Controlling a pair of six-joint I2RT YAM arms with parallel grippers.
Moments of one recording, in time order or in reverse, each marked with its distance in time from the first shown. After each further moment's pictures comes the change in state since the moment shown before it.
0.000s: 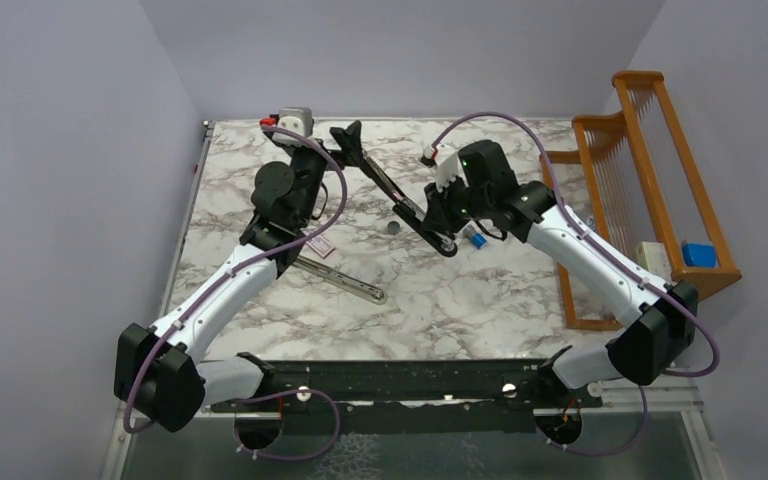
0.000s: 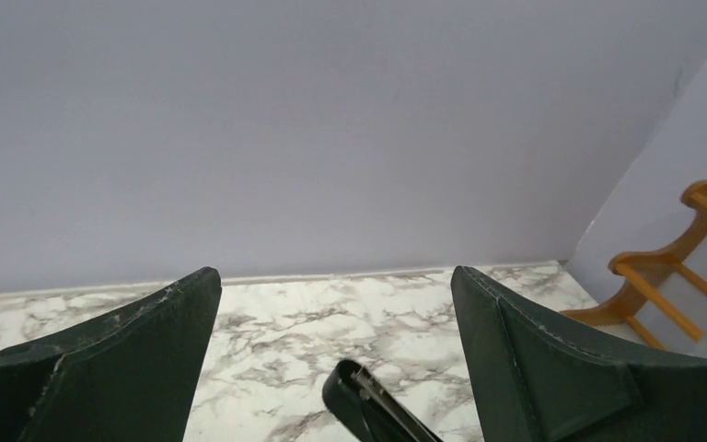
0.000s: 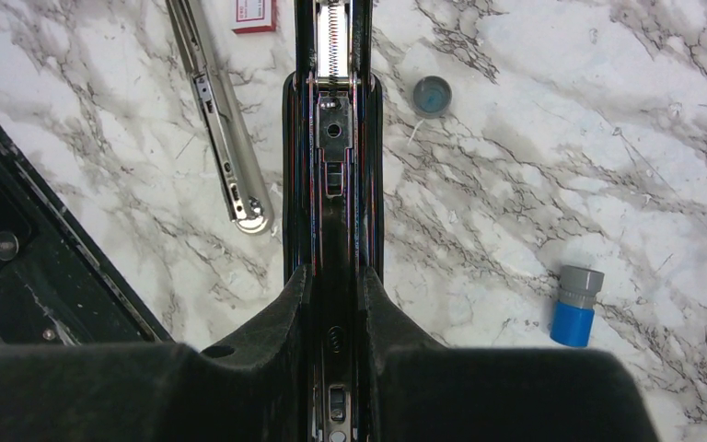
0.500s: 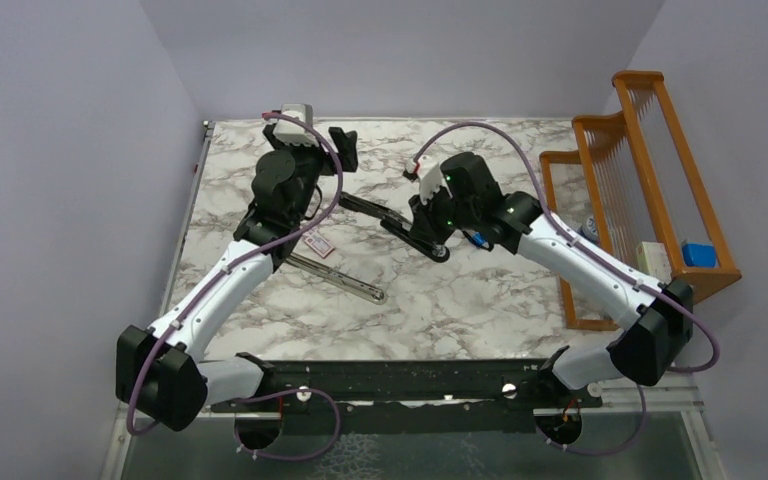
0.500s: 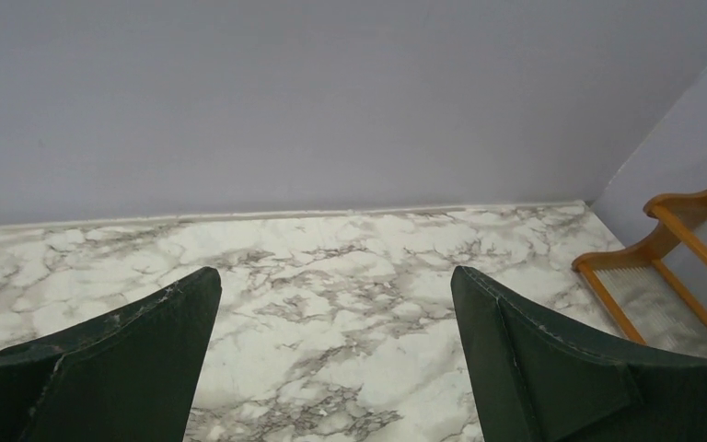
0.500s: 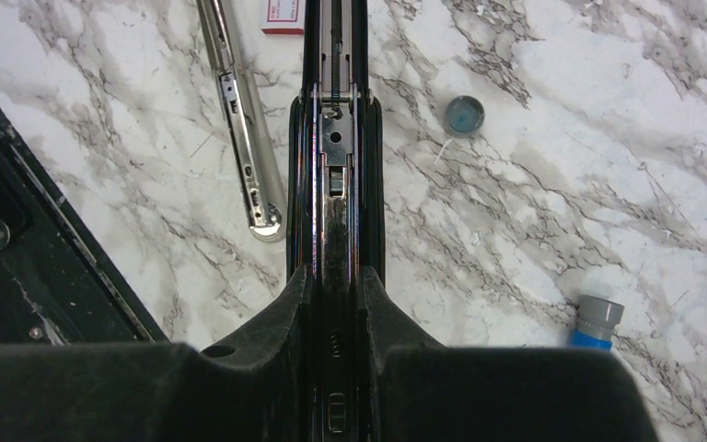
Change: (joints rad) left arm 0.065 -0.005 0.006 -0.183 0.041 -0.049; right arm 0.079 0.000 -0.020 0.045 0.042 -0.010
